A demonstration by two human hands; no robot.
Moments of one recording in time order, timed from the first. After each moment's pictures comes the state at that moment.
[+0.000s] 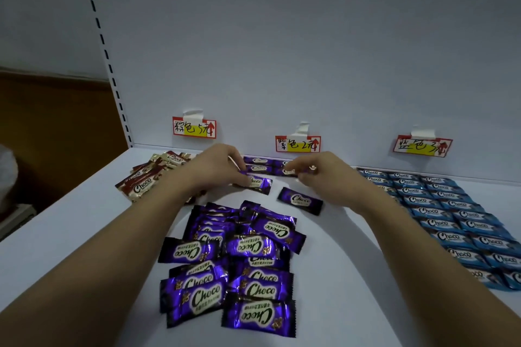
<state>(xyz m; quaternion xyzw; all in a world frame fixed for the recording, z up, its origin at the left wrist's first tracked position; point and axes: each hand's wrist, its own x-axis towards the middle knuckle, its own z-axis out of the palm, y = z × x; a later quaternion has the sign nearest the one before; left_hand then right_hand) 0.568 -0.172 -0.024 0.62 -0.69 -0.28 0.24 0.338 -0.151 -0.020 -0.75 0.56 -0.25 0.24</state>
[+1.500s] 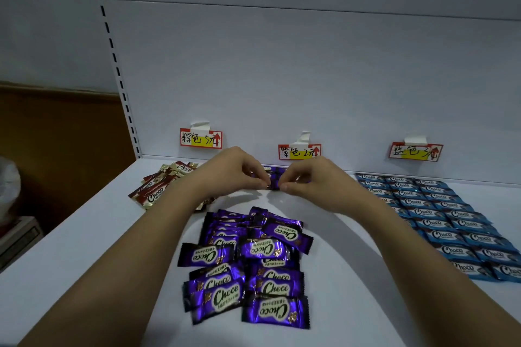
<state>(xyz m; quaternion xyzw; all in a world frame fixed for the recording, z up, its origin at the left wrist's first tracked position) 0.567 -0.160 -0.007 0.45 -0.83 -0.23 0.25 0.357 -0.139 -0.010 -0.81 0.48 -0.26 0.20</state>
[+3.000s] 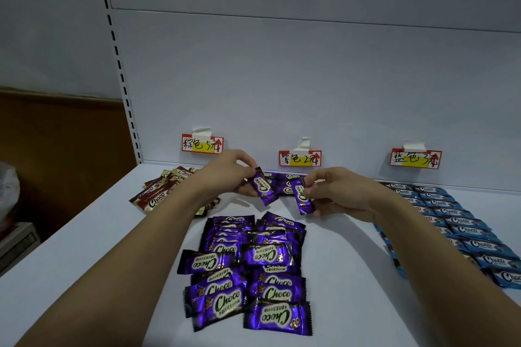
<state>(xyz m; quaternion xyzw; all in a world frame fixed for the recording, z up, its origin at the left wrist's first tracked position) 0.563 -0.163 -0.010 0.54 -0.59 -0.47 0.36 0.330 -0.141 -0.007 -0.57 0.55 -0.30 0.53</state>
